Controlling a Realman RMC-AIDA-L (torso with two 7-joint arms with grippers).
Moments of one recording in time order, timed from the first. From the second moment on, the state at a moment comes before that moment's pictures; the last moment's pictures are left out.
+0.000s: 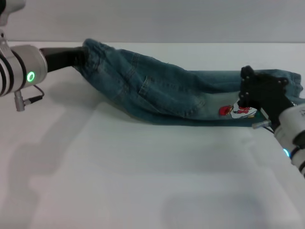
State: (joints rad) left arm -0.26 -2.06 -1.55 -1.51 2.56 -0.69 0.11; right arm 0.14 2.08 1.04 0.89 -2.64 -0.62 -0.21
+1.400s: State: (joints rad) left arm -0.25 -2.06 -1.47 -1.81 2.56 -0.80 0.09; right arm 0.53 2.08 0.78 0.61 -2.58 -0.55 0.14
